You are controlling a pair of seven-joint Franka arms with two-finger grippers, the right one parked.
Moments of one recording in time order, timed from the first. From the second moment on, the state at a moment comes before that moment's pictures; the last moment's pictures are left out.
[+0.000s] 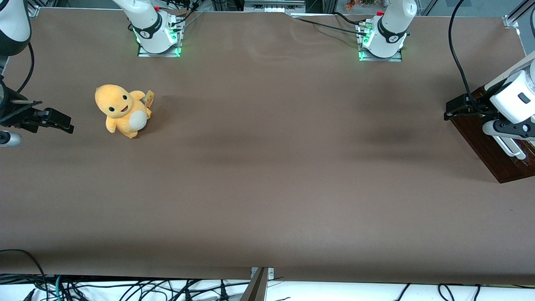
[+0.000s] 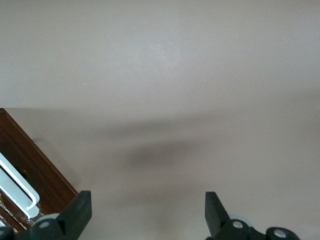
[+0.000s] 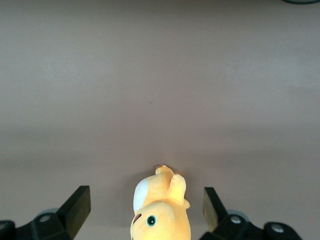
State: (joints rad) arm 0.05 0.12 -0.06 -1.52 -0.02 1.55 0.10
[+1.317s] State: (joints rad) arm 0.05 0.18 -0.05 -1.53 0.01 1.54 0.10
